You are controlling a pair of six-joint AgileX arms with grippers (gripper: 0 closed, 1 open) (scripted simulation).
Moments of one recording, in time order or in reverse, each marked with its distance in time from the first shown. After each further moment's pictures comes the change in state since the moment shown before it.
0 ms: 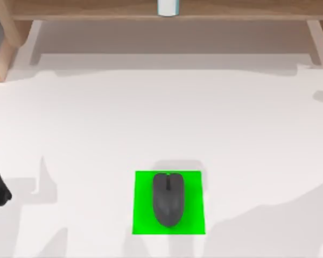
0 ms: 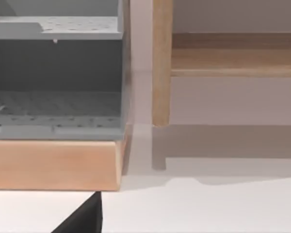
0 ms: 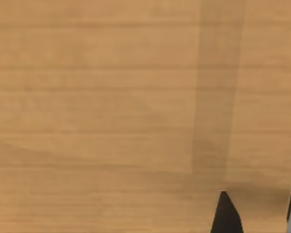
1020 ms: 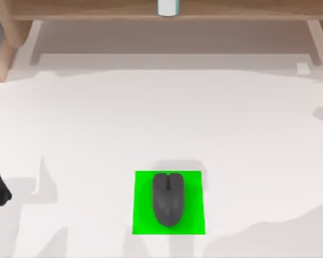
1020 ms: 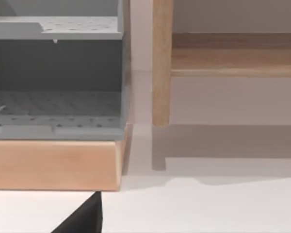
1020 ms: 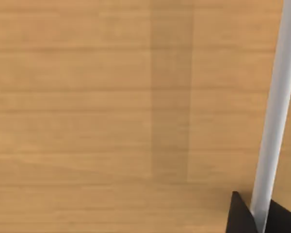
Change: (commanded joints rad) left arm 0.000 0.000 0.000 0.000 0.000 0.000; right arm -0.031 -0.097 -0.210 0.124 -0.057 0.007
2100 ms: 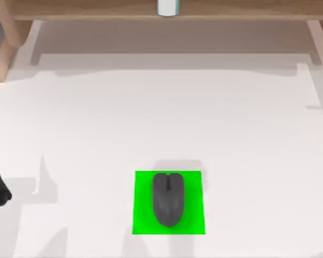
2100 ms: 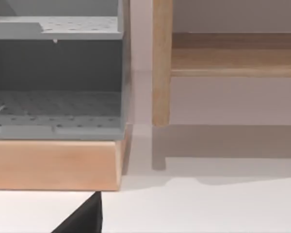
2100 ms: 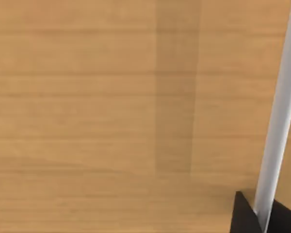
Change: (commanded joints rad) left arm 0.000 0.000 0.000 0.000 0.000 0.000; right arm -0.105 -0.133 -0.323 0.183 -0.082 -0.007
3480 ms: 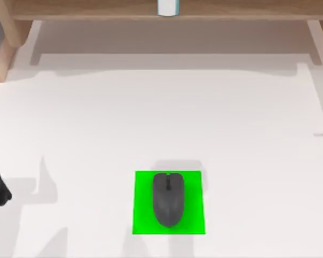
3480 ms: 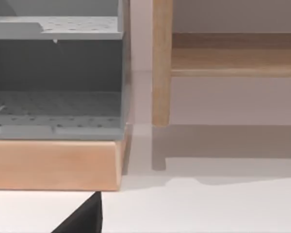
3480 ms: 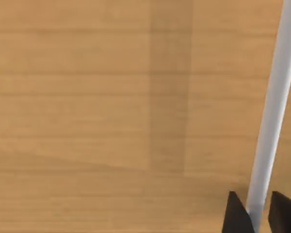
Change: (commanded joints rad) left arm 0.000 0.000 0.000 0.000 0.000 0.000; right arm -0.108 -0.081 -0.219 0.148 -0.112 -0.003
